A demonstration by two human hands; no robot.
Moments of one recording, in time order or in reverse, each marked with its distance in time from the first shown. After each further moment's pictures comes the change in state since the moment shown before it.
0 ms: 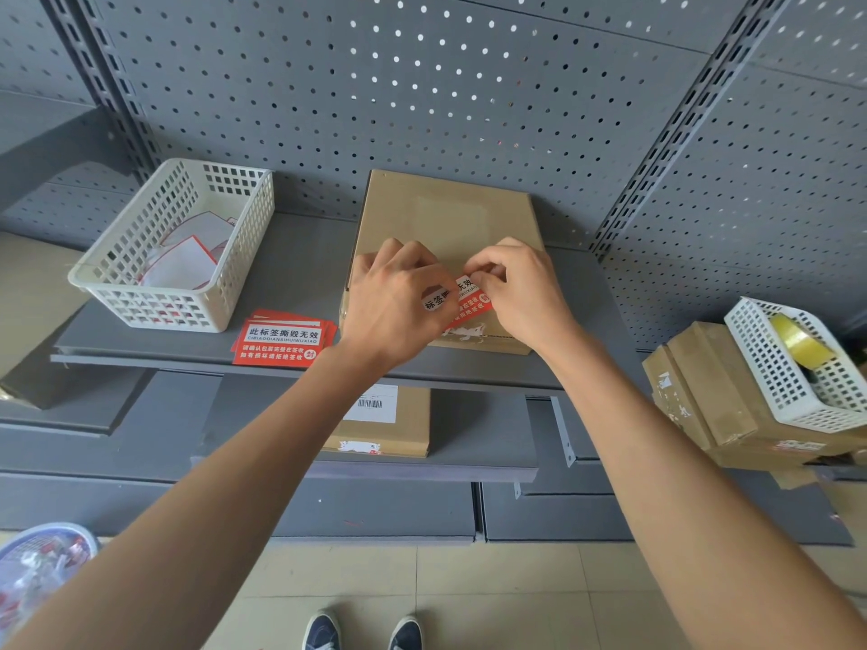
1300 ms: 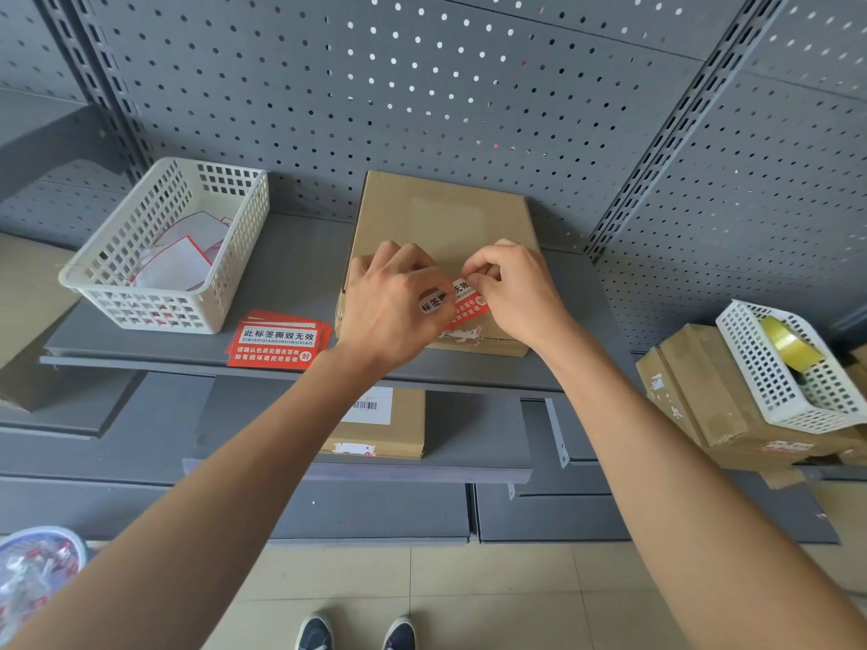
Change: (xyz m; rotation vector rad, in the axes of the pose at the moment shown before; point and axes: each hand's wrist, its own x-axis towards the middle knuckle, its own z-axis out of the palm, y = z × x) left_hand 0.000 0.000 0.001 0.013 0.014 0.013; right_hand 0.002 -0.008 -0.004 -0.020 -0.036 0.040
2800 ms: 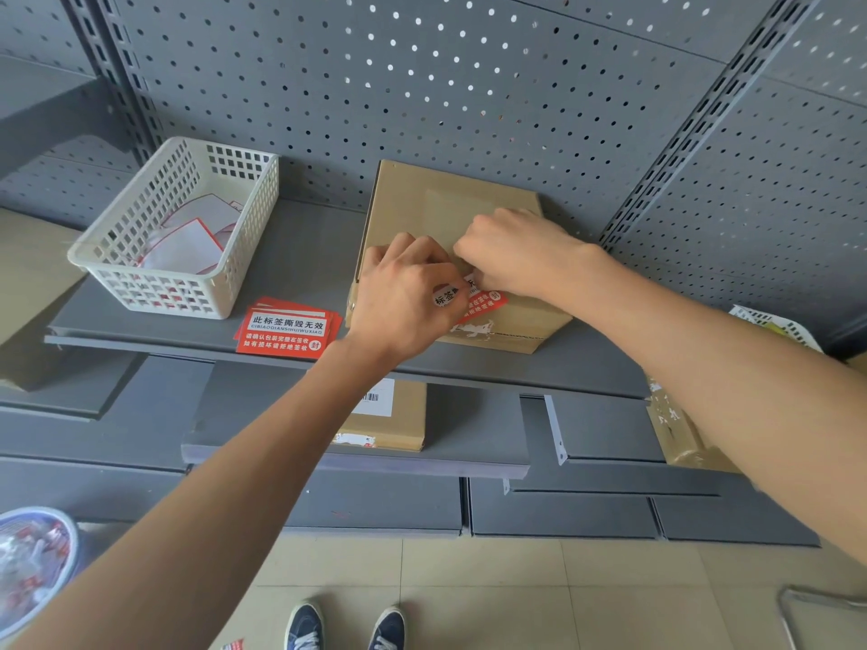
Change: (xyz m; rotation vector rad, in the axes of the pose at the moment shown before) left_hand 0.000 -0.004 0.001 -0.045 0.004 0.003; right_hand 0.032 -0.062 -0.033 -1.029 -0.474 -0.514
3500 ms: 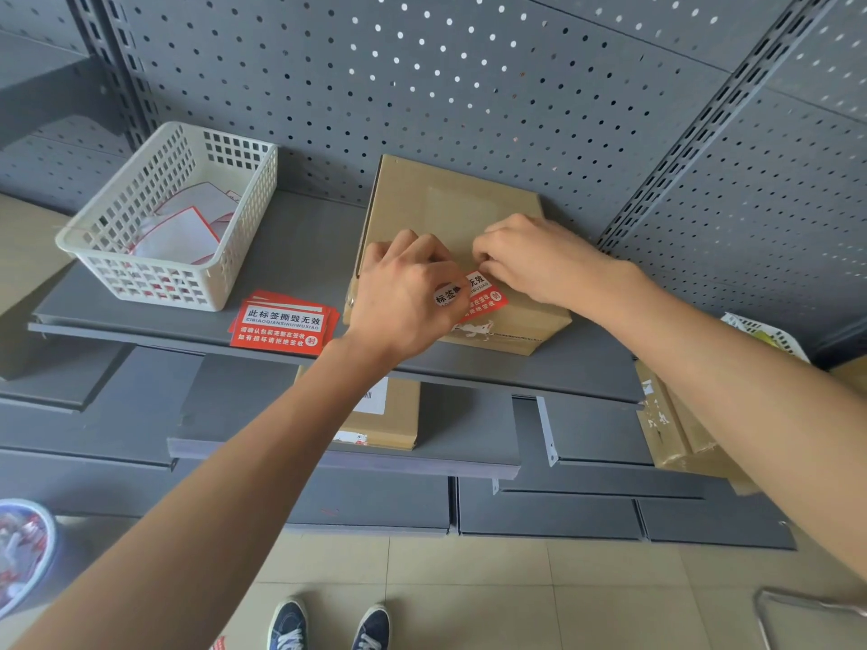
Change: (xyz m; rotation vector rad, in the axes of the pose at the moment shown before) left_hand -0.001 -0.003 0.004 0.017 0.048 0.030; right_hand -0.011 0.016 0.027 0.291 0.152 0.053
